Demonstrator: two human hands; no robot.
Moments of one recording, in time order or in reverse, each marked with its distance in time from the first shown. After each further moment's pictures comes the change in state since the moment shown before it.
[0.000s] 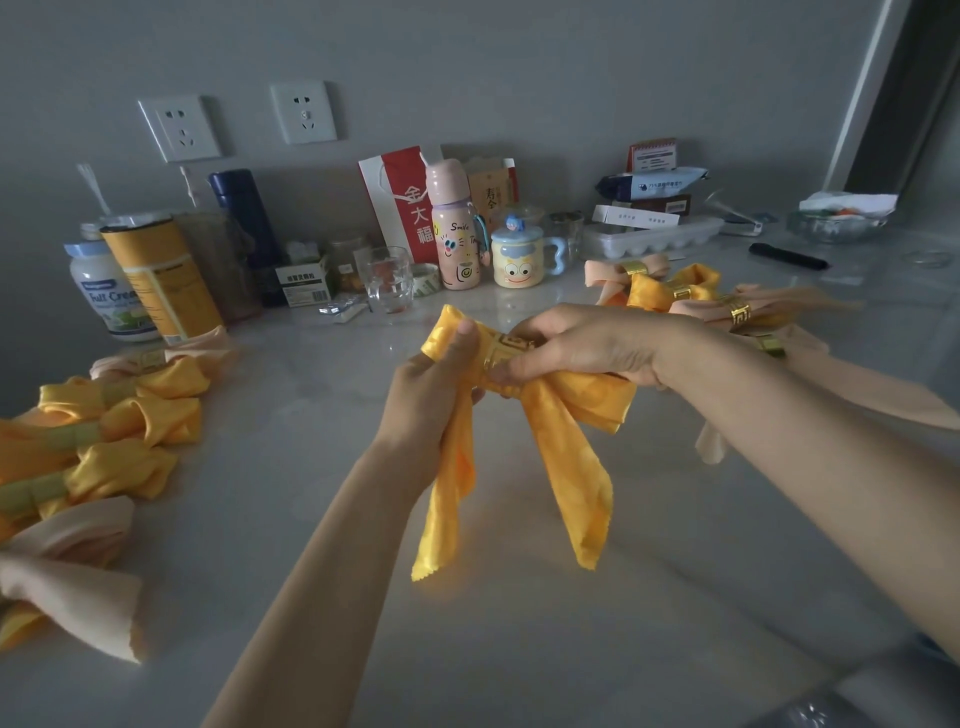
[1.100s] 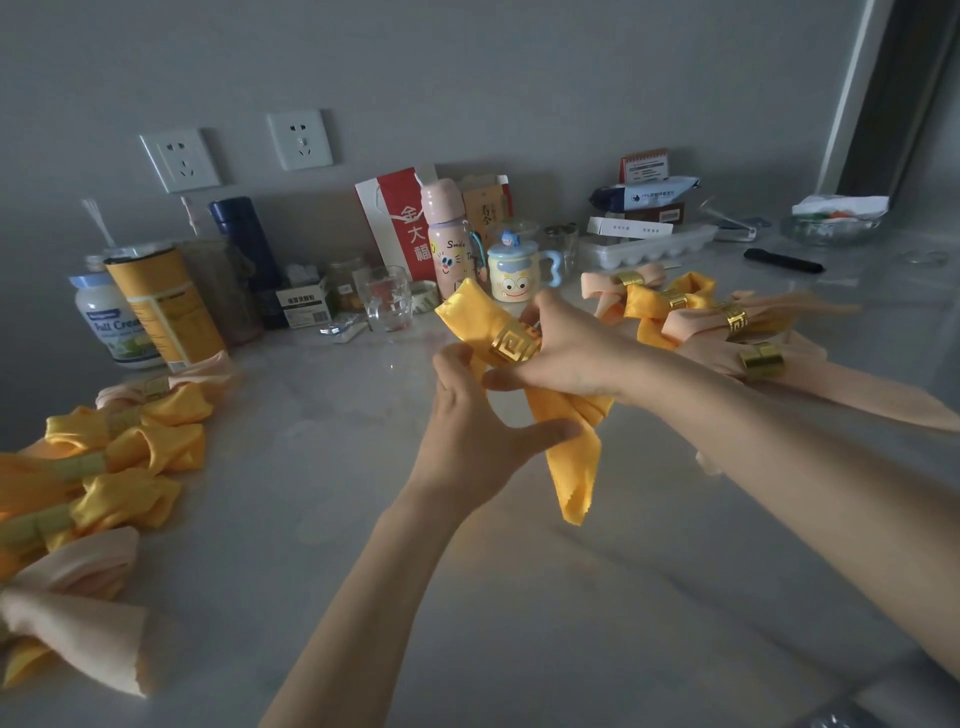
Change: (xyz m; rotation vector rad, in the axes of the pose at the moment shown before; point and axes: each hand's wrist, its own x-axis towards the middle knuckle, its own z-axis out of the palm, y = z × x) left_hand -0.012 -0.010 0.016 0.644 -0.047 0.302; right_hand 0.004 -0.003 0.010 -0.194 0.405 -0.028
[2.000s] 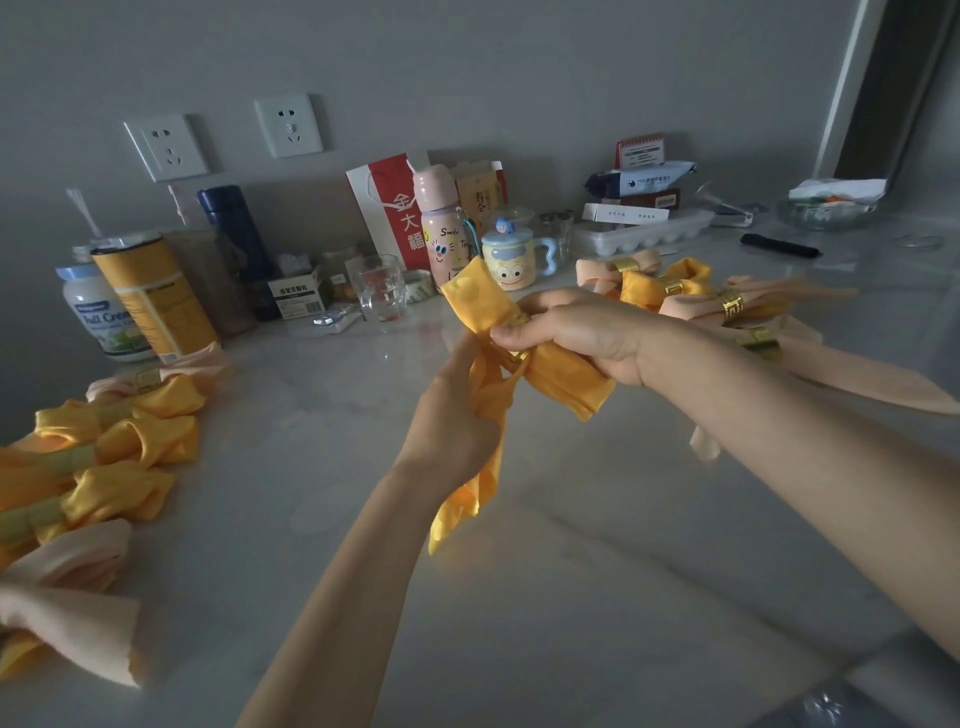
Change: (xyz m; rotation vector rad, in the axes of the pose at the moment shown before) left_hand 0.007 -0.006 -0.008 -0.018 -0.119 0.011; right_hand 0.005 0.012 -0.008 0.472 -0.177 0.098
